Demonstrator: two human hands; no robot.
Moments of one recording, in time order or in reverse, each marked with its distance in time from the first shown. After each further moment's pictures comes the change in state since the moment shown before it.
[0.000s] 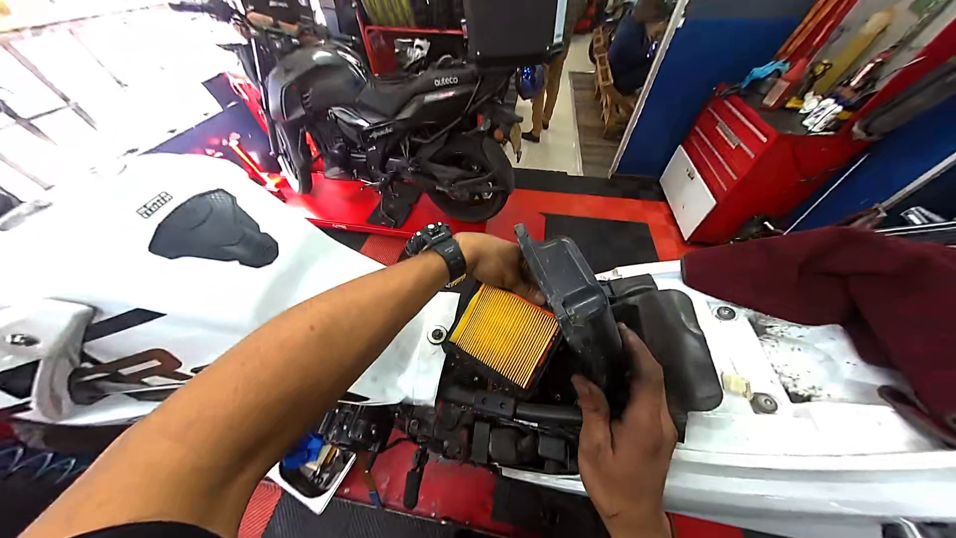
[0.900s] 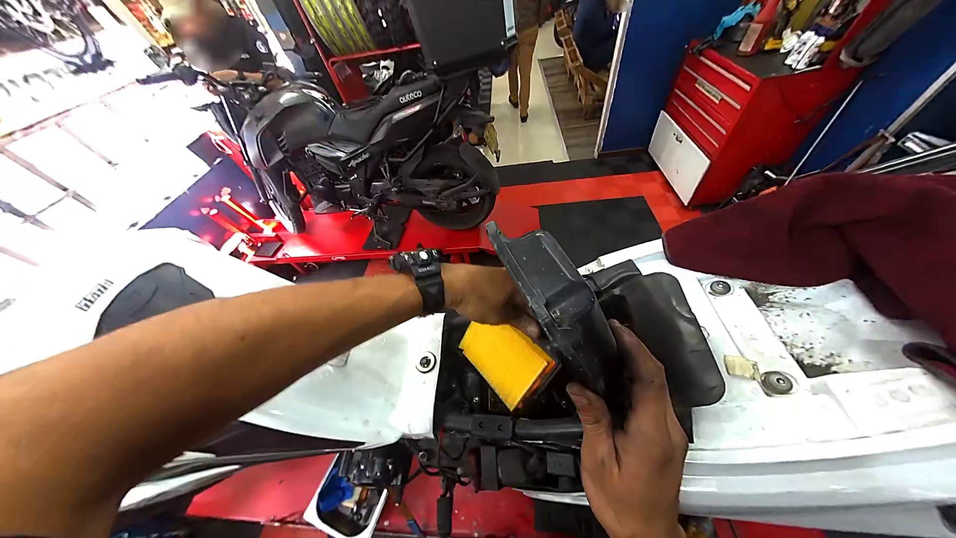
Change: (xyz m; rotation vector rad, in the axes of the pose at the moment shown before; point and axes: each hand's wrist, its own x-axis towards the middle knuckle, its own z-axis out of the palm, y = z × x) left_hand 0.038 -0.024 0.029 0.261 -0.045 0.518; right_hand -0.001 -0.002 0.003 0.062 0.092 0.088
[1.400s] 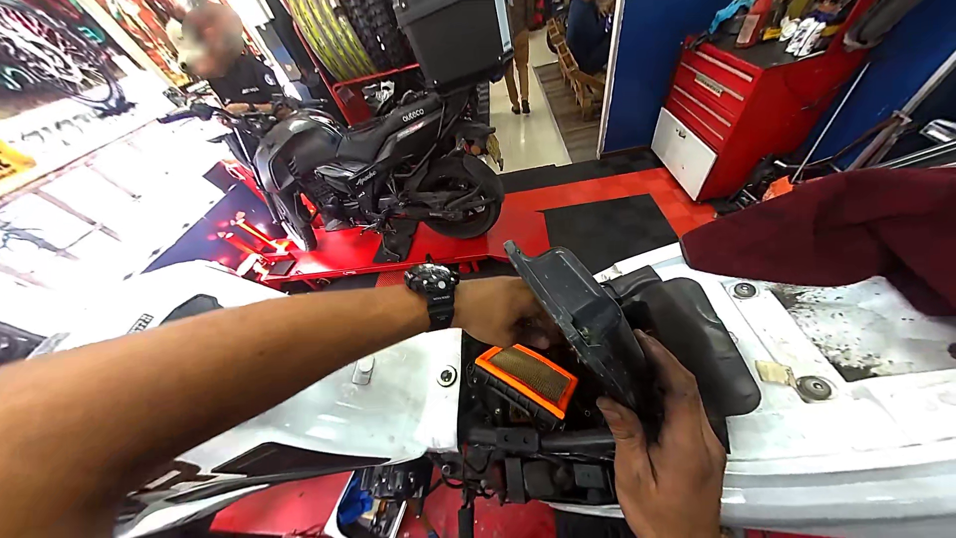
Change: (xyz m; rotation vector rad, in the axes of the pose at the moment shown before) left_hand -0.019 0.029 -0.023 0.127 0.009 0.045; right_hand 0.001 0.000 0.001 -0.018 -0.002 -0.001
